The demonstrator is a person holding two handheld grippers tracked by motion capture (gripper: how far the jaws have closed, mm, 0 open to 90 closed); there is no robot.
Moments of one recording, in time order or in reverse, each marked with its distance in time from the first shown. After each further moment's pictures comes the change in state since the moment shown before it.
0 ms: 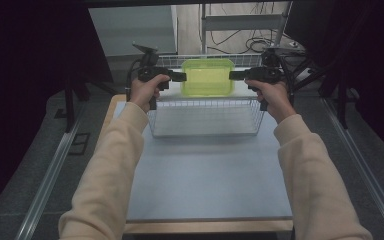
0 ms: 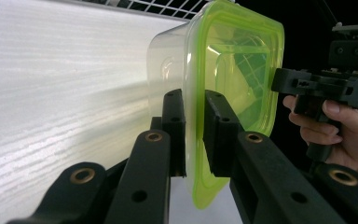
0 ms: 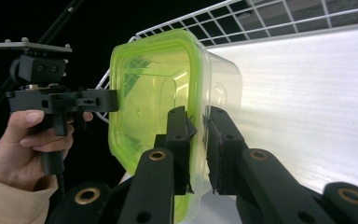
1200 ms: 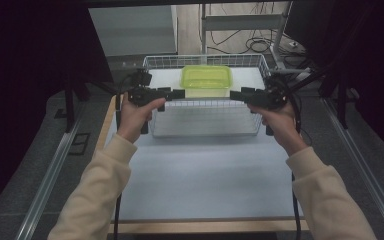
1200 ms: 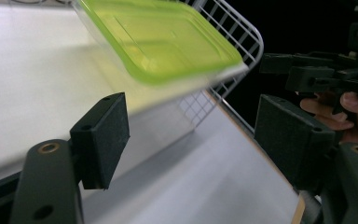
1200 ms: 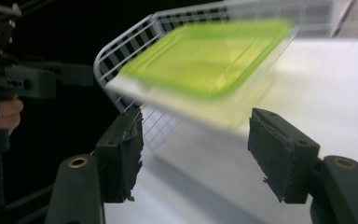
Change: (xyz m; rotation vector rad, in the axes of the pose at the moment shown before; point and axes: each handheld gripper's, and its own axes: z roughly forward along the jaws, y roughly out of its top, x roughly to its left) left arm -0.054 -0.085 -0.043 -0.093 0.077 0.255; right arm 0.036 -0.075 -0.035 -0.096 -0.068 -0.313
